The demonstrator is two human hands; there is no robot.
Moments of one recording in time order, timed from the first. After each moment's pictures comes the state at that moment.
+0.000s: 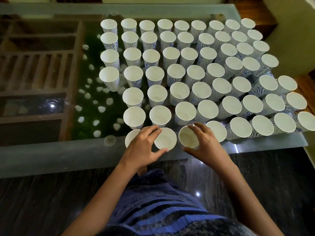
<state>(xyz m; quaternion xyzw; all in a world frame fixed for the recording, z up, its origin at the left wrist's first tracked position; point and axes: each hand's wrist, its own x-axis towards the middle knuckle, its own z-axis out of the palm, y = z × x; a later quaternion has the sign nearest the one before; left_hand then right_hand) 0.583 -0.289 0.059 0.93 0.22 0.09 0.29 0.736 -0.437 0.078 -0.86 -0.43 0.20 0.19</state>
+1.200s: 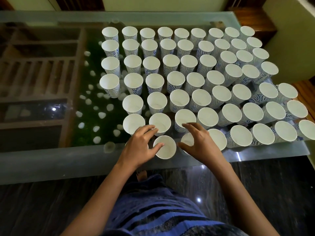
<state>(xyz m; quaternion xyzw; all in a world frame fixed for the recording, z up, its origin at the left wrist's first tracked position) 0.599 -0.269 0.062 0.91 0.25 0.14 0.30 0.748 -0.408 0.087 -0.85 -0.45 0.19 0.22</state>
